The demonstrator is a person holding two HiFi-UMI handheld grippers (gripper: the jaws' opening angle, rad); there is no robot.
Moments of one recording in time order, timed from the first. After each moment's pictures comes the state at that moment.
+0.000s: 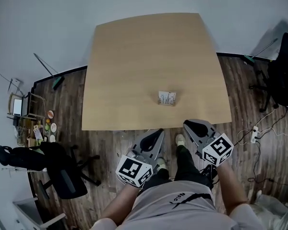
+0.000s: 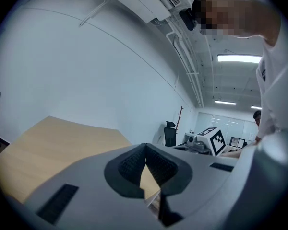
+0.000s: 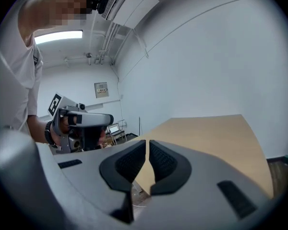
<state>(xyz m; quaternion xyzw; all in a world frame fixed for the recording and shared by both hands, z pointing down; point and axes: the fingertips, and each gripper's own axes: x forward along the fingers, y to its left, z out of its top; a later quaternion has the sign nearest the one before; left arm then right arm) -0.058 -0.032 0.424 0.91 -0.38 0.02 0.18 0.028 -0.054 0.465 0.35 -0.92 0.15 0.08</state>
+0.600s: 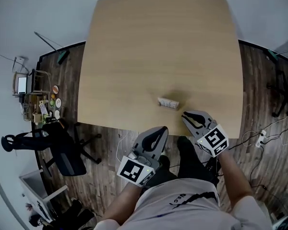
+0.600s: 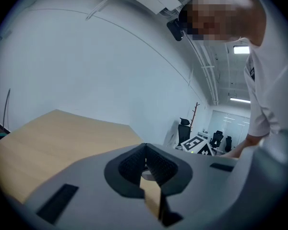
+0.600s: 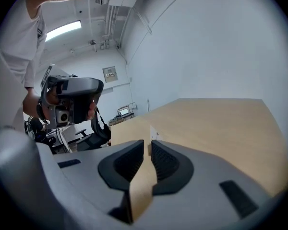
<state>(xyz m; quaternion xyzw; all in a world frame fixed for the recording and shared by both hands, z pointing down) -0.017 -0.125 0.480 0.87 -0.44 0.05 0.21 0.040 -0.157 0.596 0.24 -0.94 0.18 0.17</state>
